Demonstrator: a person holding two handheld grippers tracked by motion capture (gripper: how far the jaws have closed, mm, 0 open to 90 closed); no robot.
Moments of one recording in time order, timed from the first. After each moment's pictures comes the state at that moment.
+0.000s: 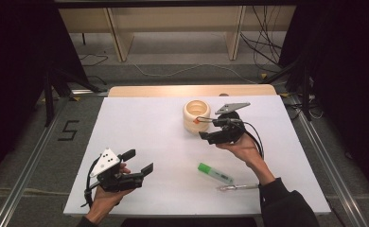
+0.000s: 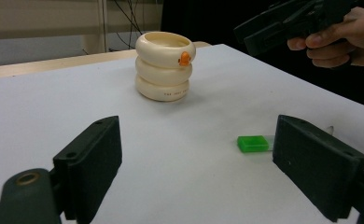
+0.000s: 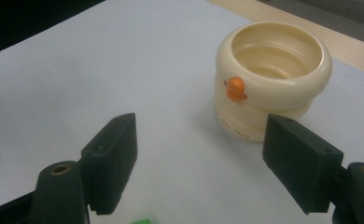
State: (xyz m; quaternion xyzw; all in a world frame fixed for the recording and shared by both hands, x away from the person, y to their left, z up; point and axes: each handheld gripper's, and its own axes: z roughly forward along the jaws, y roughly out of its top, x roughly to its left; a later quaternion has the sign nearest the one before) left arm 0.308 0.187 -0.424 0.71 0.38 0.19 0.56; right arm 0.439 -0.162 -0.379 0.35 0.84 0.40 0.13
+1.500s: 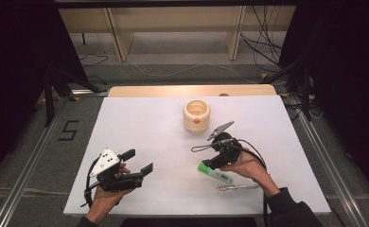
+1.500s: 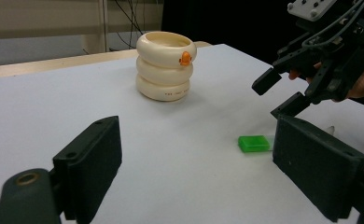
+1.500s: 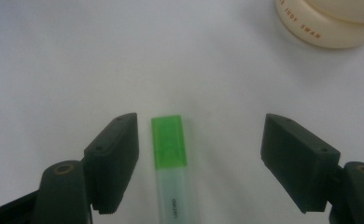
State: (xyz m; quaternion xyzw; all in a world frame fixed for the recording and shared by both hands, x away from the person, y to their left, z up) left arm 0.309 0.188 -0.424 0.71 0.38 0.19 0.56; right arm 0.407 -0.152 -0.417 0.30 0.92 0.26 0.08
